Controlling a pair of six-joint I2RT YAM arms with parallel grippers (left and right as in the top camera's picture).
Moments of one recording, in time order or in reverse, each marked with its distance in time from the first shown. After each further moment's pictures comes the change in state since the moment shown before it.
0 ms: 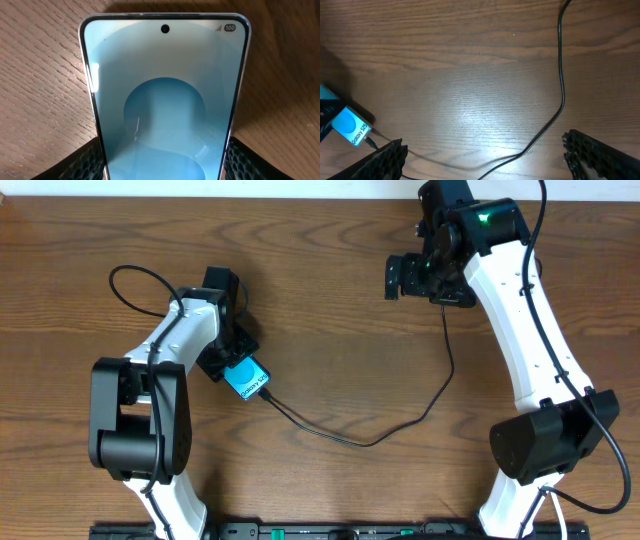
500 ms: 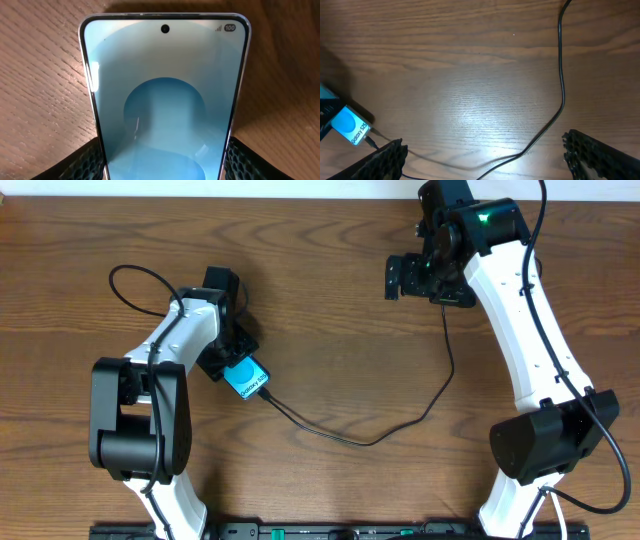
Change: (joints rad) left arm -0.004 0.000 0.000 0.008 -0.011 0.000; right arm 0.000 0.000 0.000 0.000 0.000 0.000
